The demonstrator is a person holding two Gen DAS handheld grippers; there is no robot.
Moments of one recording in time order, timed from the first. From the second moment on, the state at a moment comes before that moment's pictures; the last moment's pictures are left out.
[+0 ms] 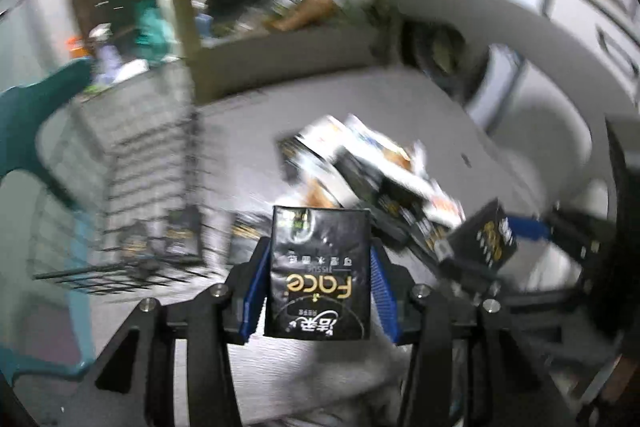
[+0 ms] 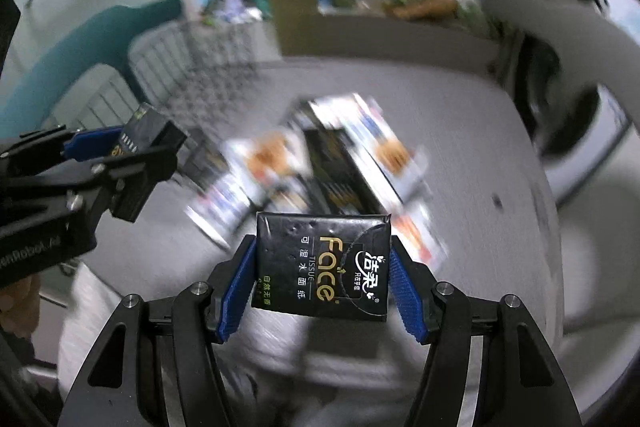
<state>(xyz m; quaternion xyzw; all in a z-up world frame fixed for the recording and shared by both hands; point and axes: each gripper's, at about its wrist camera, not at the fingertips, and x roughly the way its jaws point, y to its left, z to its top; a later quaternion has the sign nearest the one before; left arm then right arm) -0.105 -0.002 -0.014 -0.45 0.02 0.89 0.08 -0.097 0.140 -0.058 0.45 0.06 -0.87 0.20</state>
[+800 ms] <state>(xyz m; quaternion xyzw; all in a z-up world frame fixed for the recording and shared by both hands) -0.136 -0.170 -0.011 -0.43 -0.11 0.88 -0.16 -0.157 -0.054 -0.039 0.37 0.12 -0.86 0.33</state>
